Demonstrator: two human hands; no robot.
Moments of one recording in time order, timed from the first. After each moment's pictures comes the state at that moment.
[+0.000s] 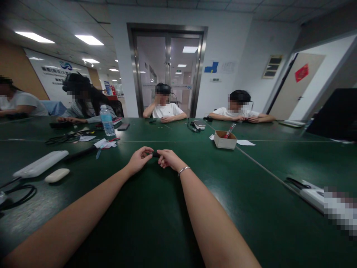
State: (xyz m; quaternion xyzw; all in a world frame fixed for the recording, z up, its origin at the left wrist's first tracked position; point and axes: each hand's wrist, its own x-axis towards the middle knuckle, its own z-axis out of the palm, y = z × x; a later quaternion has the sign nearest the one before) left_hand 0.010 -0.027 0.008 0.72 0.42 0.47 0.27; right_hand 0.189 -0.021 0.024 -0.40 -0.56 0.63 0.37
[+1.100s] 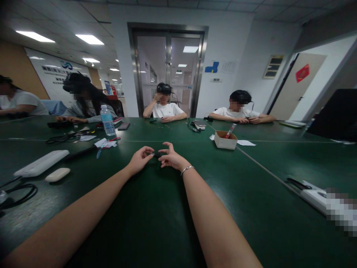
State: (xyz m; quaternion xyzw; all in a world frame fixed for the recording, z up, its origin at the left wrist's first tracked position) left_hand 0.012 -0.029 0.008 0.72 0.43 0.47 0.25; right_hand 0.198 -0.024 0.027 -0.32 -0.58 0.65 0.38
